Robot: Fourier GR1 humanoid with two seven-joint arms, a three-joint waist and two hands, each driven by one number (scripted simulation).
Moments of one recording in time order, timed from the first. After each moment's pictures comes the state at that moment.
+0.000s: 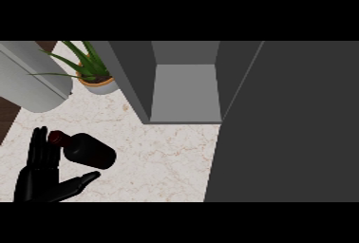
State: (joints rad) left arm 0.20 0.00 0.18 -1.66 0.21 0.08 -0.13; right arm -0.60 -0.24 0.04 -2.49 -0.06 -0.16 1.02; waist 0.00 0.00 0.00
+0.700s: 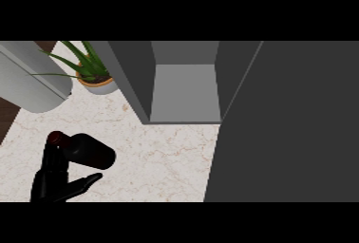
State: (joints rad) left arm 0.12 0.04 0.26 -1.29 0.26 -0.03 -0.33; right arm -0.66 -0.26 0.03 -2.49 -0.06 -0.18 1.05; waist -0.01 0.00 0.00
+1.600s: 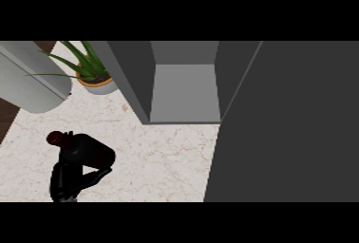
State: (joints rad) left arm -0.06 0.07 0.30 -0.90 0.29 -0.13 -0.55; right arm -0.67 -0.27 0.03 -2.49 -0.06 -0.20 1.06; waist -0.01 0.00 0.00
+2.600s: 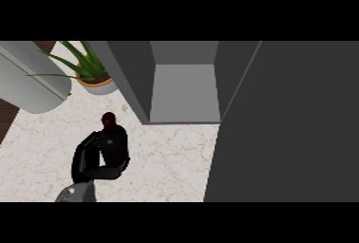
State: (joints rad) left arm -0.19 0.07 0.17 -0.81 0.10 -0.09 -0.79; right arm -0.63 -0.27 0.04 -2.48 -0.06 -0.20 1.03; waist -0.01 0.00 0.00
